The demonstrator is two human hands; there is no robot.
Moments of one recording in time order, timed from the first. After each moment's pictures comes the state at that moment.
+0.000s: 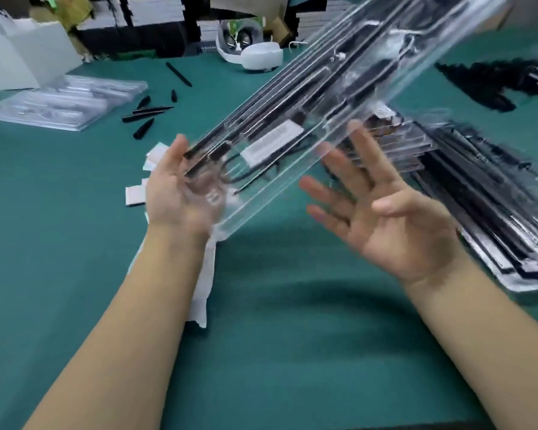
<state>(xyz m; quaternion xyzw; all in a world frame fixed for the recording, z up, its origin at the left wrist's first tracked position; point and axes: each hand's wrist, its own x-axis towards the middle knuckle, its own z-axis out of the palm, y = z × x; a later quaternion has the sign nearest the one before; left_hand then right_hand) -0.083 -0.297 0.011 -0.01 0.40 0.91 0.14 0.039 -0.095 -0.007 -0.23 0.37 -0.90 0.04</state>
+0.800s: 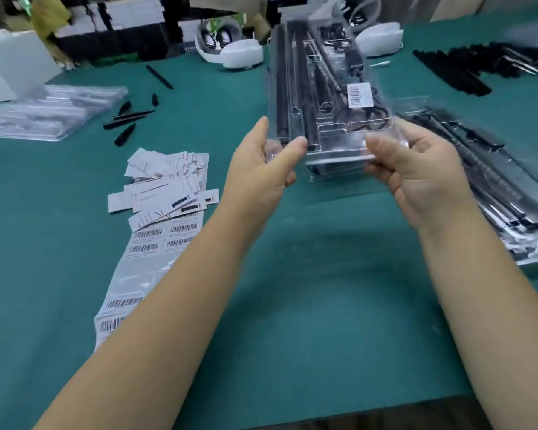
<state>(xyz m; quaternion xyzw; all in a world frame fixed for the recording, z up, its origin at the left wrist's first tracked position) -0.054 -0.210 0.004 0.23 0.64 0.73 0.09 0.031 -0.044 0.002 0.05 0.61 -0.73 -0.30</state>
